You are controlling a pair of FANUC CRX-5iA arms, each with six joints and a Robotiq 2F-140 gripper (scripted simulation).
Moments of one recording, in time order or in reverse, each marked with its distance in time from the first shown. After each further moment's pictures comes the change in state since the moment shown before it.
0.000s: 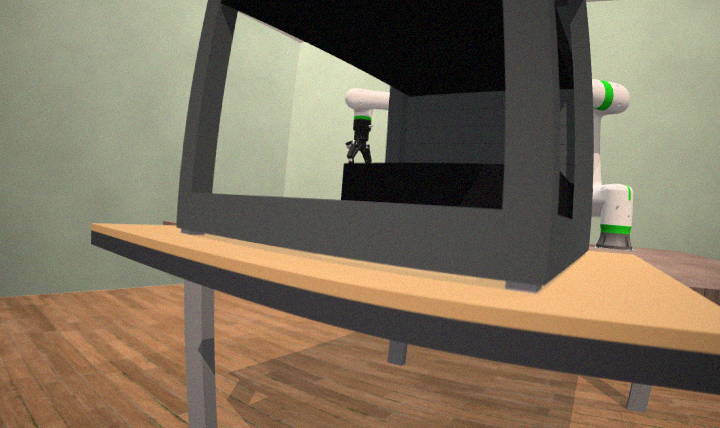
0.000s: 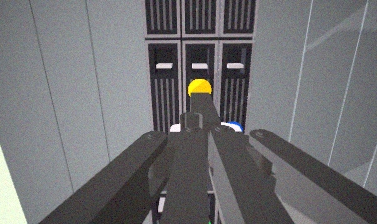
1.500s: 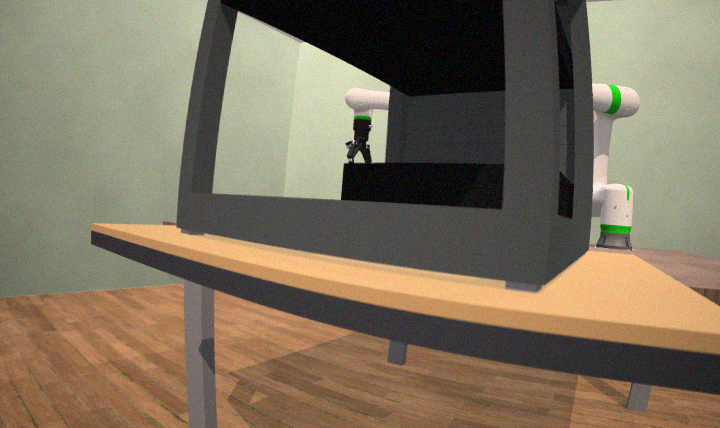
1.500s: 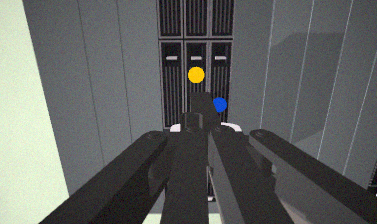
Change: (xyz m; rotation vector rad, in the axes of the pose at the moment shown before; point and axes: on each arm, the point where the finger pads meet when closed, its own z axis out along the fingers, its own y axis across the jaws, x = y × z) left arm 0.000 0.000 -0.080 0.000 0.000 0.000; right arm 0.000 0.000 0.000 0.000 0.000 0.000
